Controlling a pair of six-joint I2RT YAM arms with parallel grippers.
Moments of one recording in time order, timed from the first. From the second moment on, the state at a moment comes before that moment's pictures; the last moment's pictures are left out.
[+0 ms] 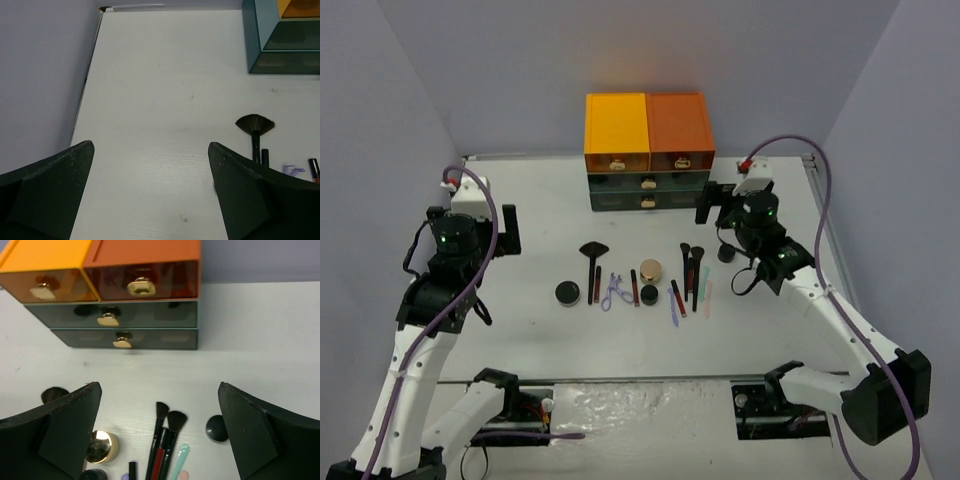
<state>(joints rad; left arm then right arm) -0.22 0.82 1.13 -0.65 -0.33 -0.01 0.39 1.12 0.93 -0.05 0.19 0.23</state>
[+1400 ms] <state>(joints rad) -0.23 0.63 0.75 -0.52 -0.44 -0.10 0.61 2.15 1.32 0.45 0.39 0.30</state>
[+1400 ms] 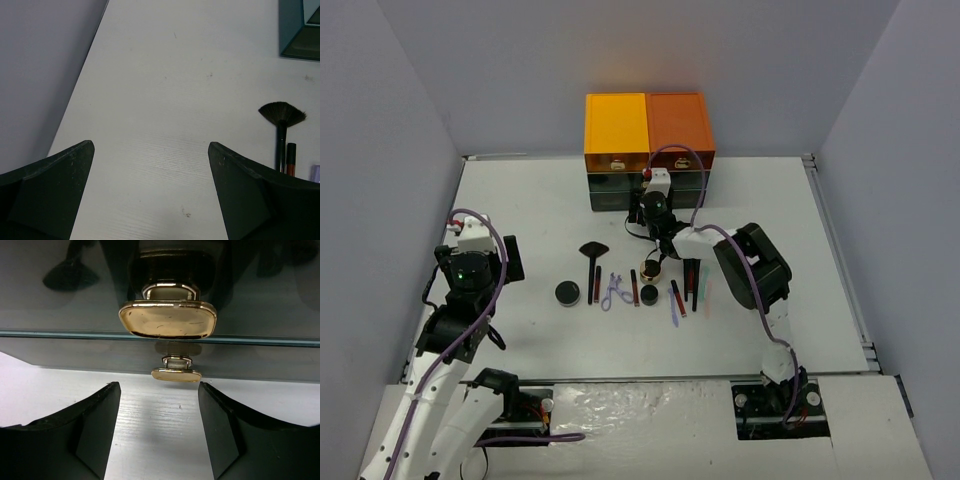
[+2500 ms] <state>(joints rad) -0.25 0.61 0.75 -0.51 -0.45 -0.10 0.61 2.24 1.40 0.45 0.49 0.25</state>
